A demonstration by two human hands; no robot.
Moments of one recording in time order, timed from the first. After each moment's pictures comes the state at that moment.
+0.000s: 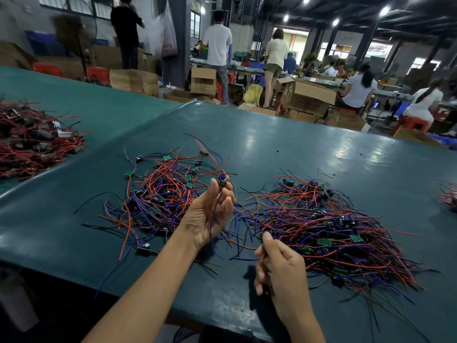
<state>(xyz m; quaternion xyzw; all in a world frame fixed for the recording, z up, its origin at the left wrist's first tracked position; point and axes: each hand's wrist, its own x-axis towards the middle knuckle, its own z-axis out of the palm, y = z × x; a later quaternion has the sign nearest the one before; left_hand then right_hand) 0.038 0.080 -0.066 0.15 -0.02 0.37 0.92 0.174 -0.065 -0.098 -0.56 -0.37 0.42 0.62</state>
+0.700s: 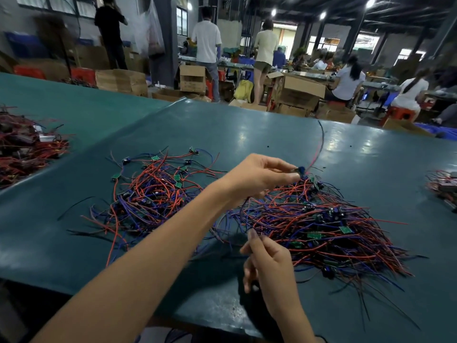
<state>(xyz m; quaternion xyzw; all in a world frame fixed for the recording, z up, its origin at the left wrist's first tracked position) 0.117 0.078 0.021 0.71 0.22 0.27 0.62 0.169 -0.068 -0.091 -0.56 -0.39 0.41 0.60</state>
